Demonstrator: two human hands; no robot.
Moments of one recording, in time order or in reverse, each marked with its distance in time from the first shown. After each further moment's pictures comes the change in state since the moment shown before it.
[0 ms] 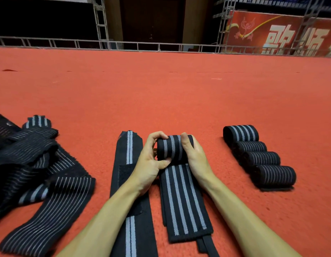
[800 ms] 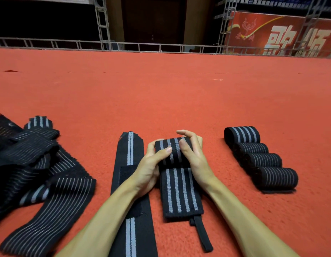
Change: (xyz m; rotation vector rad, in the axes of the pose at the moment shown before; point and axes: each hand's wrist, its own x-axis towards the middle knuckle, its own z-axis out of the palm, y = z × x) left_hand -0.002 0.005 0.002 -0.249 0.020 -0.310; right_hand -0.003 0.006 -0.002 -0.057 -0.069 -0.157
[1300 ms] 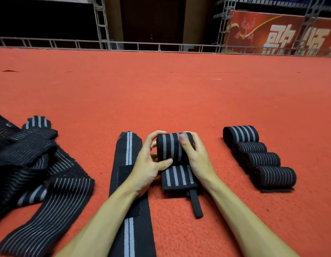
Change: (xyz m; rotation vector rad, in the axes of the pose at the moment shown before) left_hand 0.002 -0.003 -0.008 0.277 0.010 0.275; right_hand 0.006 -0.002 -0.005 -0.003 0.073 0.046
